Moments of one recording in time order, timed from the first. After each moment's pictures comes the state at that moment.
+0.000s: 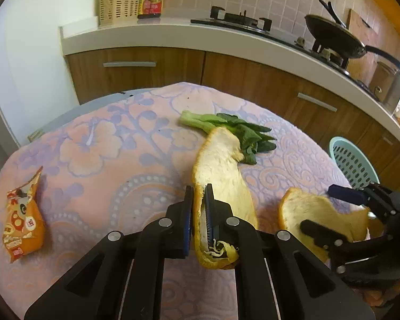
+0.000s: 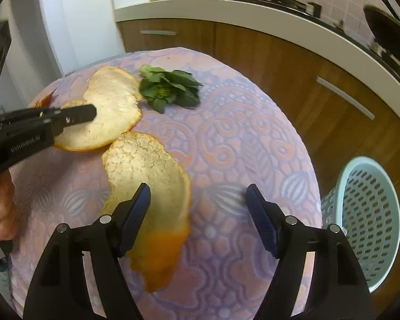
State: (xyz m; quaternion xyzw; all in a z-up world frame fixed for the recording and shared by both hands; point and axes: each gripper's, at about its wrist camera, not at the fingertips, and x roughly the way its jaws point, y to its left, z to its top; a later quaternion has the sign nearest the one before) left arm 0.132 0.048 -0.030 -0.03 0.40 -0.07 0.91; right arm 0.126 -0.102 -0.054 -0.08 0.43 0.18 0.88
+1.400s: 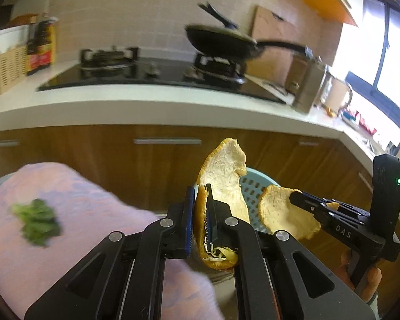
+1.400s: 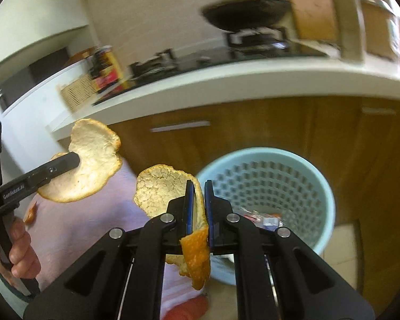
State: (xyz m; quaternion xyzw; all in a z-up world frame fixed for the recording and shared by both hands) left arm 0.150 -0.205 0.033 0.00 0.34 -0.27 0.90; right arm 0.079 -0.413 -0.018 0.18 0.32 0.03 0.93
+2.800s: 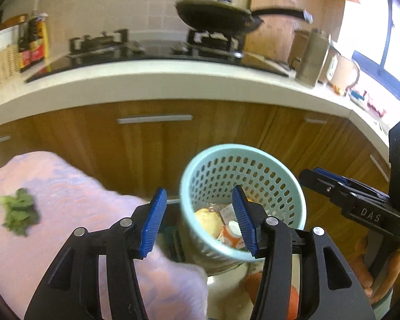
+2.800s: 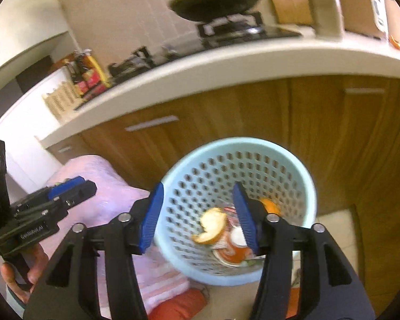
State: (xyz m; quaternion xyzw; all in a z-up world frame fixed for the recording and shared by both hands) left arm 0.134 -0.221 0.010 0.02 0.36 -0.25 0.90; right arm 0.077 -0.417 -0.010 0.19 0.33 0.04 0.93
